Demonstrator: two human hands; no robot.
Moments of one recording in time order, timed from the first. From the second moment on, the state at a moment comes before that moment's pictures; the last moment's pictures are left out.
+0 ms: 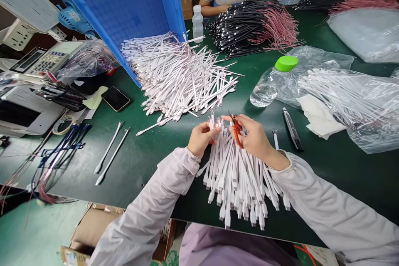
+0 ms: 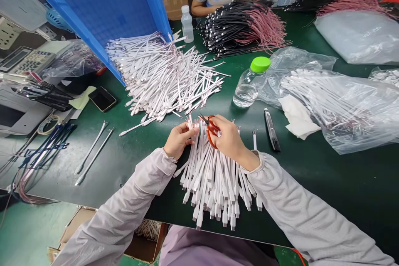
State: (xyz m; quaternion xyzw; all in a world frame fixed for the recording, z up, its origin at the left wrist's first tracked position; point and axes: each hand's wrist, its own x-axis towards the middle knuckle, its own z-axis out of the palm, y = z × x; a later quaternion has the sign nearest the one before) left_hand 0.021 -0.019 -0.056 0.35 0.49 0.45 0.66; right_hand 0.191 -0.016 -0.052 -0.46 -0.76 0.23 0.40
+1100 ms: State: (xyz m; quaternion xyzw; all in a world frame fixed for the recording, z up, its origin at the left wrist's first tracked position) left_hand 0.020 -0.020 -0.048 0.31 0.49 0.47 0.66; right_hand 0.224 0.005 -0.043 -0.46 -0.86 0.14 0.18
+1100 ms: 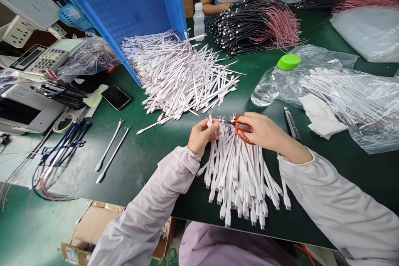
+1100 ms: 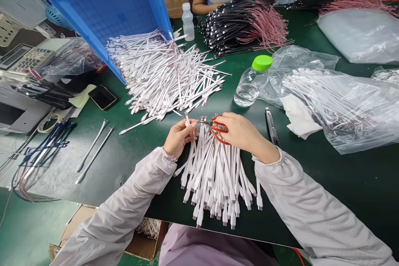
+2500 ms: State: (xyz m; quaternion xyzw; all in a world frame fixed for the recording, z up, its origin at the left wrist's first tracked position) left_hand 0.022 -0.019 -0.062 0.36 0.47 0.47 0.66; right_hand 0.224 0.007 -0.044 -0.46 -0.82 0.14 0.29
